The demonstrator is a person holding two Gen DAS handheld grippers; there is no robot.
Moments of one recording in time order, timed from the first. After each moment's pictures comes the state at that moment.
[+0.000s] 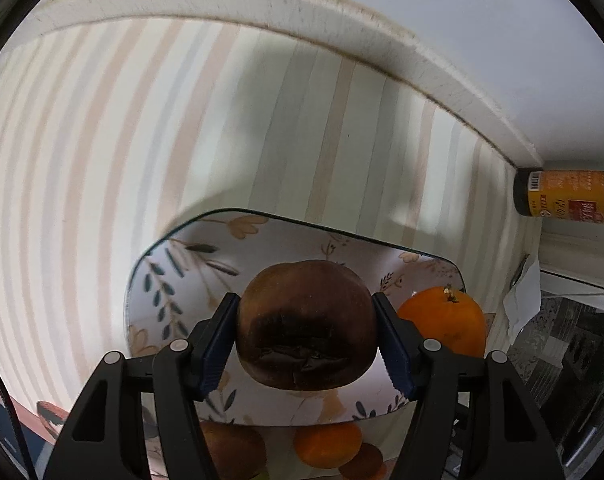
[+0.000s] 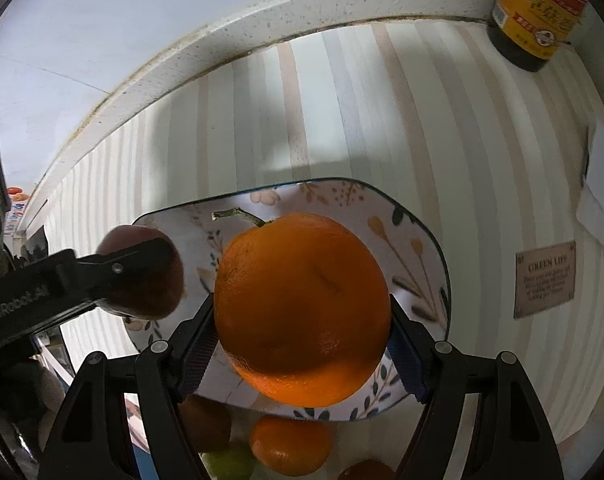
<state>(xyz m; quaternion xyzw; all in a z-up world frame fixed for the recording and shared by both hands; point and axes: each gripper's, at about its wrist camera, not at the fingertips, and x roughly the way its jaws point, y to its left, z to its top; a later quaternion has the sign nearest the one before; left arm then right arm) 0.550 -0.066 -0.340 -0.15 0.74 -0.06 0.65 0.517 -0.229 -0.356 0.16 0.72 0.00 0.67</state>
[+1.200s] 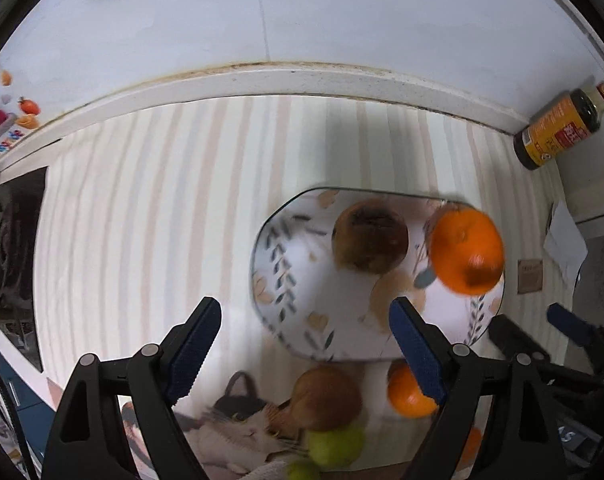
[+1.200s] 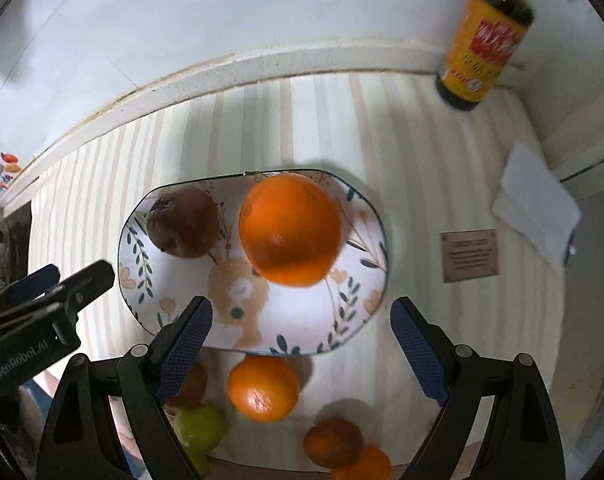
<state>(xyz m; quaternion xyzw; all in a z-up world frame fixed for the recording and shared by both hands) 0.474 -0.025 -0.256 0.00 0.67 -0.04 0.74 0.458 -0.212 -0.270 0.07 0.68 -0.04 0.73</state>
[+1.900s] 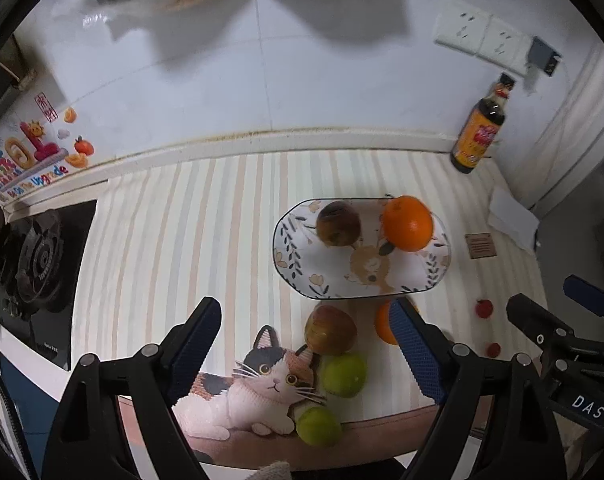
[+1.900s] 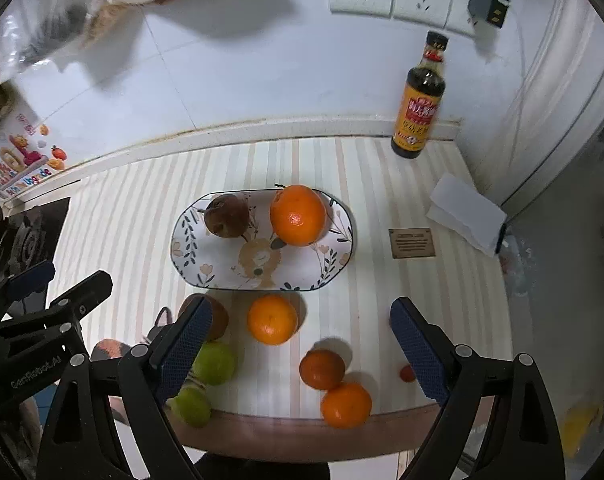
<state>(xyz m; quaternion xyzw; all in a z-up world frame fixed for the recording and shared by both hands) 0.358 -0.005 -0.136 0.02 0.56 -0.08 0.82 0.338 -0.186 -0.132 0.03 0.58 -0.05 0.82</state>
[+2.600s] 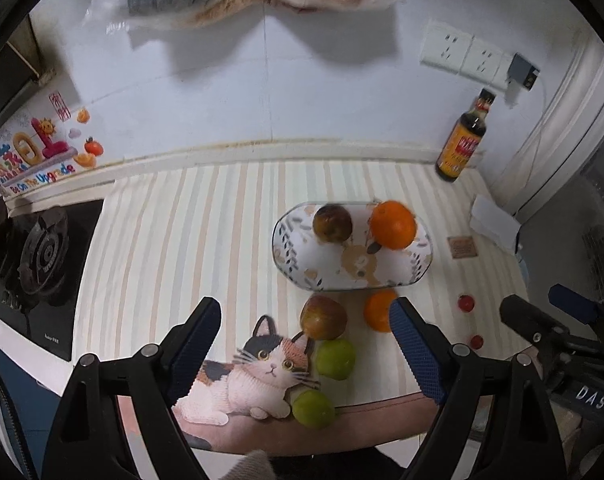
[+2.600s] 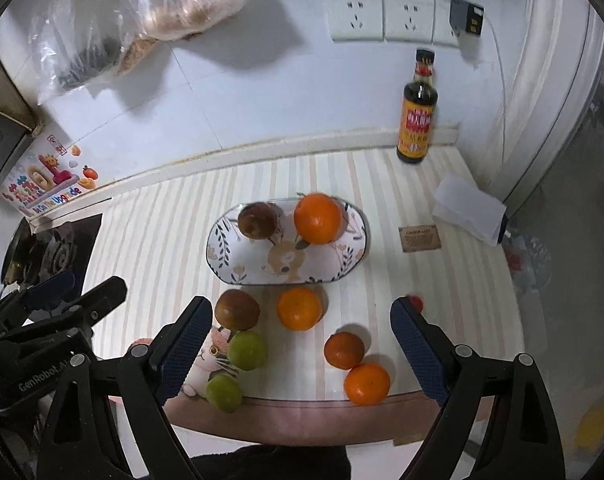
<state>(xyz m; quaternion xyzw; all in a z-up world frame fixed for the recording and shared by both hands) 0.331 0.007 -0.119 0.00 0.55 -0.08 0.83 0.295 -0.185 -0.095 0.08 0.55 -0.03 0.83</state>
